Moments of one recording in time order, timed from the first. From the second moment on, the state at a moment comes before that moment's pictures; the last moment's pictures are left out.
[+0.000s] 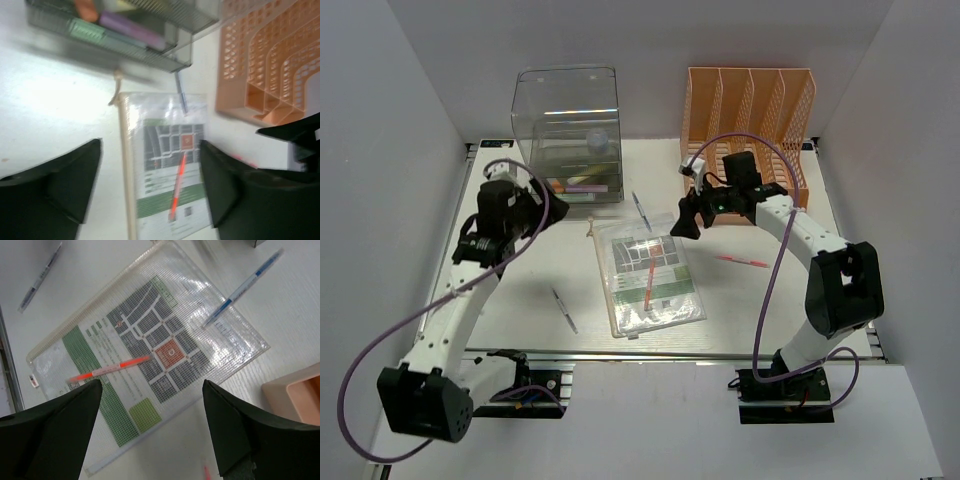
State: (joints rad) left arm -0.16 1.11 1.01 -0.37 0.09 -0.63; right arm 0.35 1.65 1.27 -0.40 -0.81 -0.39
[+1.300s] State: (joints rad) left arm -0.15 1.84 0.79 0.79 -0.04 -1.23; right arm 0.29 1.47 1.08 -0.37 -0.69 -0.44
